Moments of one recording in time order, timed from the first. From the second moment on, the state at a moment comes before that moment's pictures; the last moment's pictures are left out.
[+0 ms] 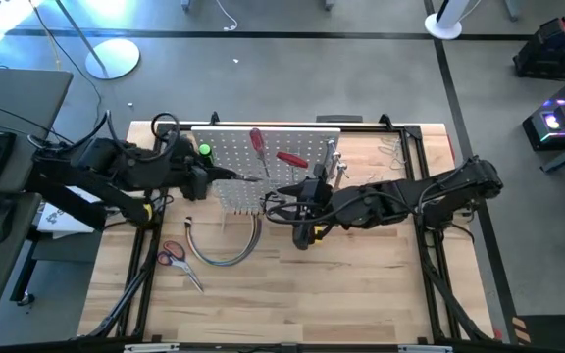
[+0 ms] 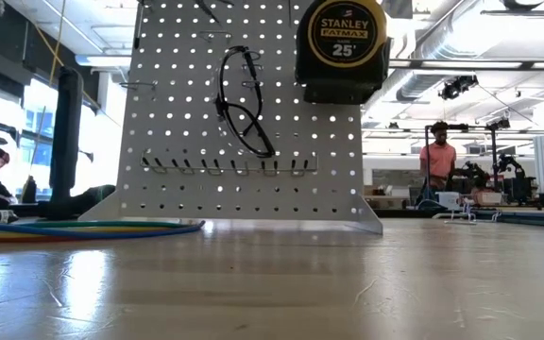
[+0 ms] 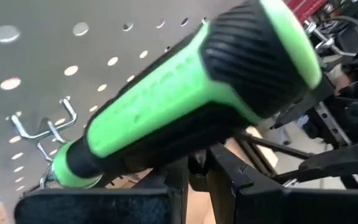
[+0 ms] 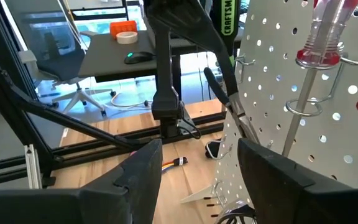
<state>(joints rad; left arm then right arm) -0.29 1.12 1.53 -0.99 -0.59 -1.06 0.31 1.60 1.61 -0.30 0.55 0.21</state>
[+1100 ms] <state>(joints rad) -0.16 1.29 1.67 -1.10 -0.48 -0.93 0.31 1.60 1.61 -0.31 0.55 0.24</state>
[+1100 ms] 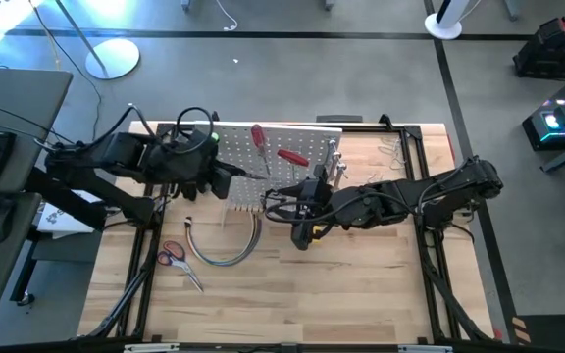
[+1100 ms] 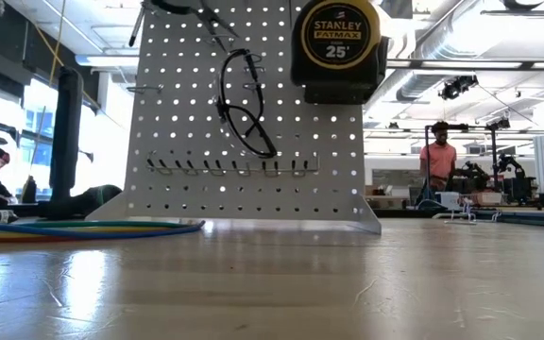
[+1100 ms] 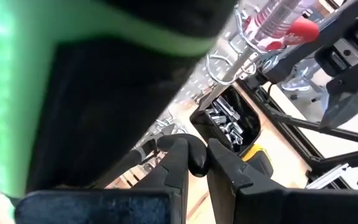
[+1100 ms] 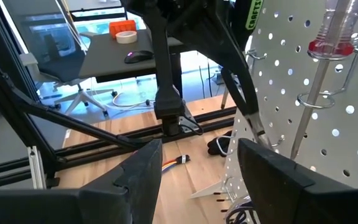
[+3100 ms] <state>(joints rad) -0.15 1.18 1.67 -1.22 -0.53 -0.96 0.32 1.60 1.61 -0.33 0.52 0.26</state>
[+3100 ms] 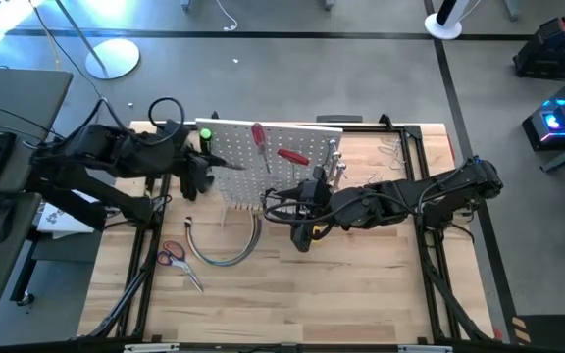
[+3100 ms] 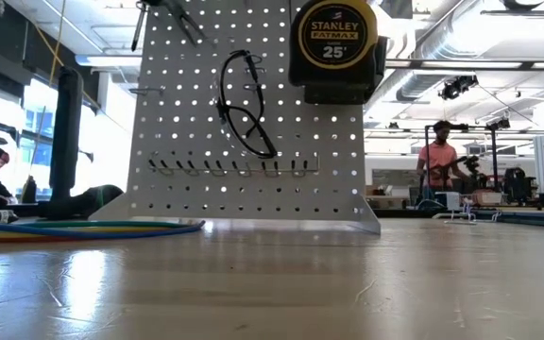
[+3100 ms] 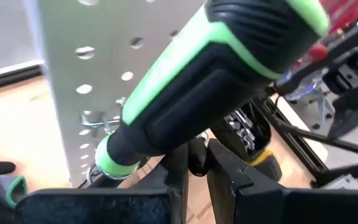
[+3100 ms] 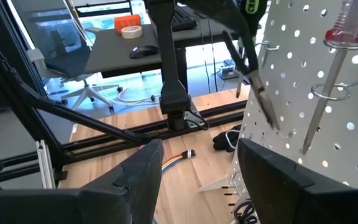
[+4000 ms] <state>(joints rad) -0.15 1.23 1.67 -1.11 -0.48 -0.92 0.32 1.60 1.61 -0.33 0.51 0.27</state>
